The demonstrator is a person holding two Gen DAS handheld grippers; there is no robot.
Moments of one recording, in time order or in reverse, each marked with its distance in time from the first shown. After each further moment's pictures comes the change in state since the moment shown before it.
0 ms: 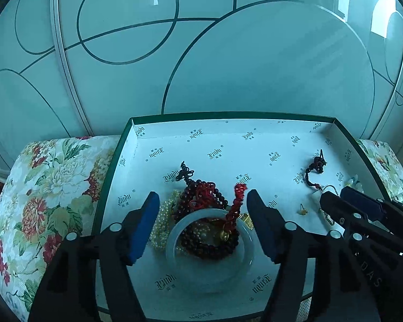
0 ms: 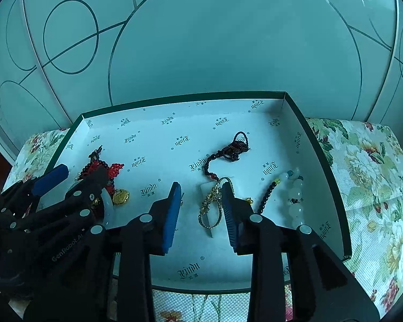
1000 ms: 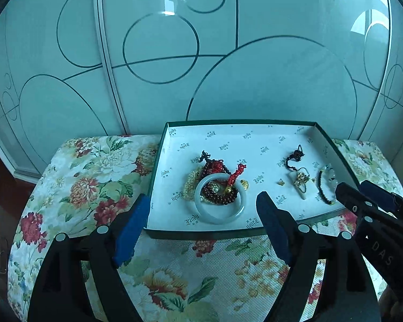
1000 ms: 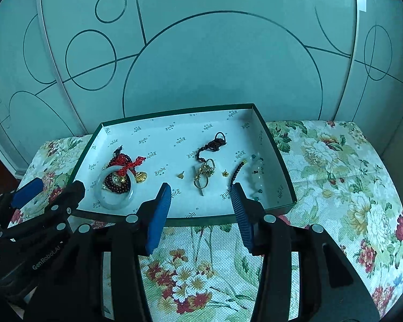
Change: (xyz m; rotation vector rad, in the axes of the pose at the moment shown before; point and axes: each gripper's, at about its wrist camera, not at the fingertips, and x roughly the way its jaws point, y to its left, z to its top) left arm -0.105 0.006 -0.030 -0.017 -0.055 0.057; right arm -0.096 0.004 -0.030 0.028 -0.085 -0.037
